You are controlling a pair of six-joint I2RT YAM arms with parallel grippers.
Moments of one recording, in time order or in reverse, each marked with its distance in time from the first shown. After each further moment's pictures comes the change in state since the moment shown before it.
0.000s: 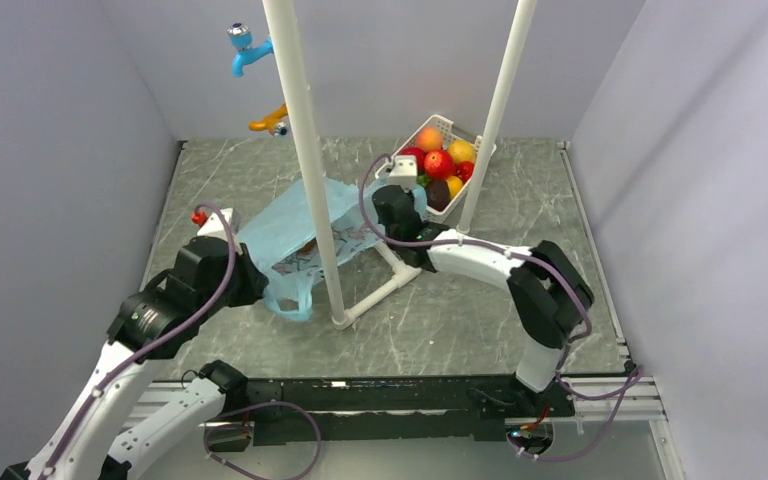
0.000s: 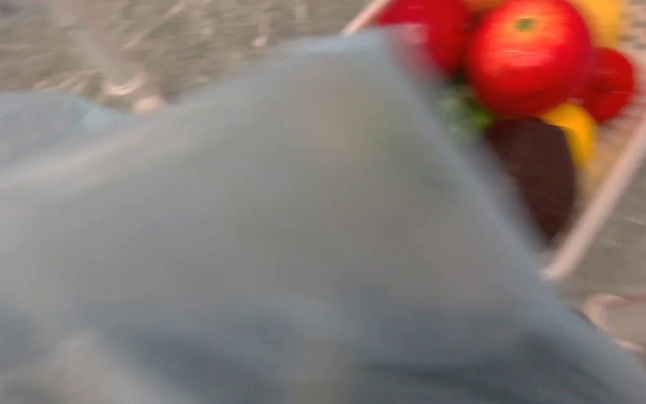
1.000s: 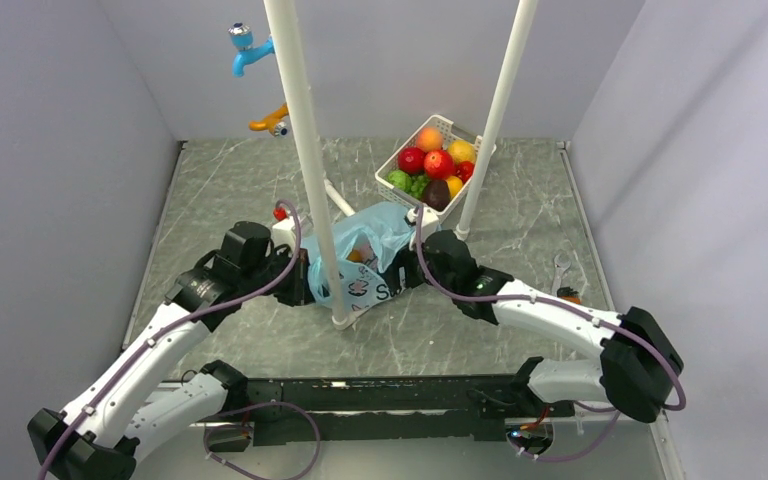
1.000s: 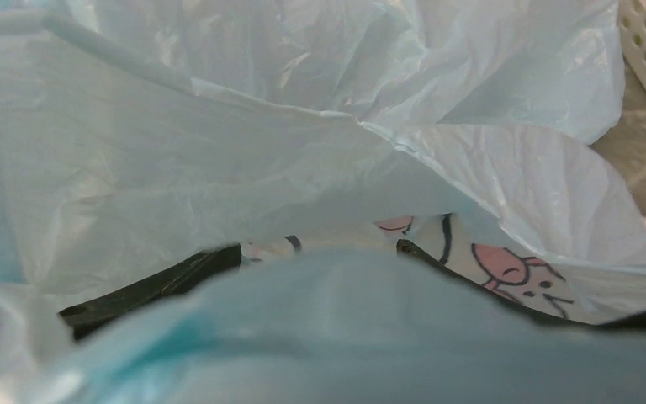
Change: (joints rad) left arm -0.002 0.157 -0.171 0.348 0.608 0.171; right arm 0.021 -0.593 -0.500 -0.162 -0.562 0.014
